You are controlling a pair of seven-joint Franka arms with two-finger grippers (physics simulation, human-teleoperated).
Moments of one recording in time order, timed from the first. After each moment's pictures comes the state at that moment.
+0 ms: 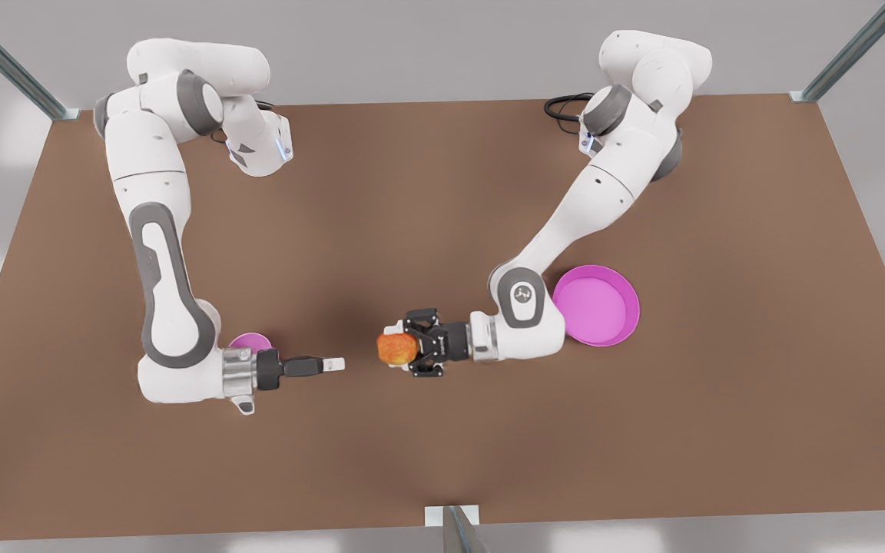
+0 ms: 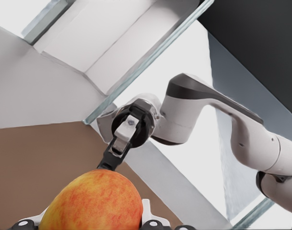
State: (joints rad) left arm -0.32 1.08 -0.54 -0.98 -1.40 2.36 1.30; right arm 0.03 0.79 0.18 -1.29 1.25 1.77 -0.18
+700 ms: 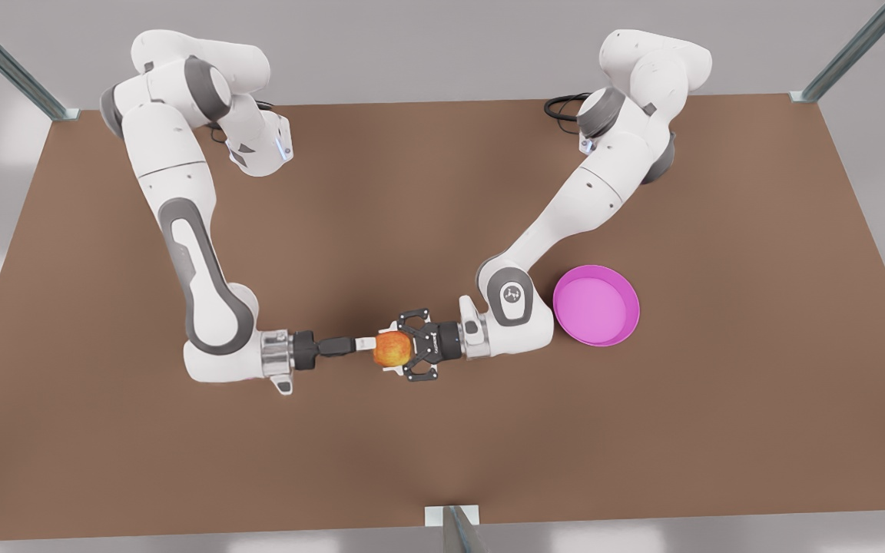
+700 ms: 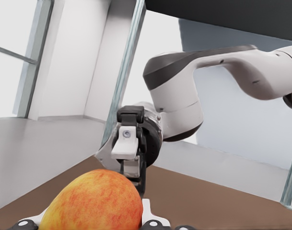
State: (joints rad) left arm -0.35 1.11 -0.54 -0.98 -1.48 2.43 1.91; right arm 0.08 0.71 0.19 -1.48 1.35 1.84 -0.34
